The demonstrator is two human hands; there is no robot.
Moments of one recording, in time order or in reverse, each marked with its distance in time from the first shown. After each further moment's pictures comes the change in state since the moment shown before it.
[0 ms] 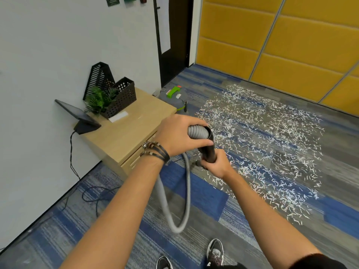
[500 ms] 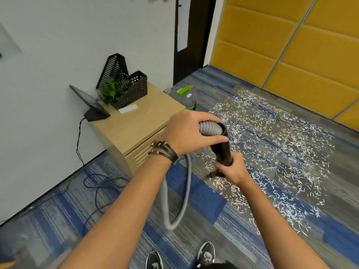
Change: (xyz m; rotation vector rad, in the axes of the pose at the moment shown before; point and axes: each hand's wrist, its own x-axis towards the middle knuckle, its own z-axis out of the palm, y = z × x) left_hand -0.007 0.019 -0.002 -0.106 0.143 -0.019; right_hand -0.014 0.000 -0.032 0.031 0.011 0.010
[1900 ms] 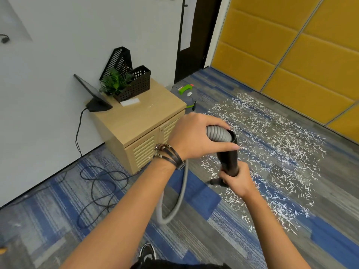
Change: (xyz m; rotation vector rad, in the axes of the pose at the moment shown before) left_hand -0.051 0.030 -0.007 -0.068 0.022 -0.024; right_hand -0.082 -0.024 0.003 -0.044 0.021 -0.021
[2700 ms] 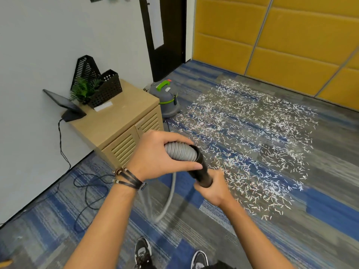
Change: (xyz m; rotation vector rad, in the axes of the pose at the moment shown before) left_hand -0.046 0.111 0.119 -0.050 -0.155 -0.031; right_hand -0.091 0.094 -0.104 0.021 -0.029 -0.108
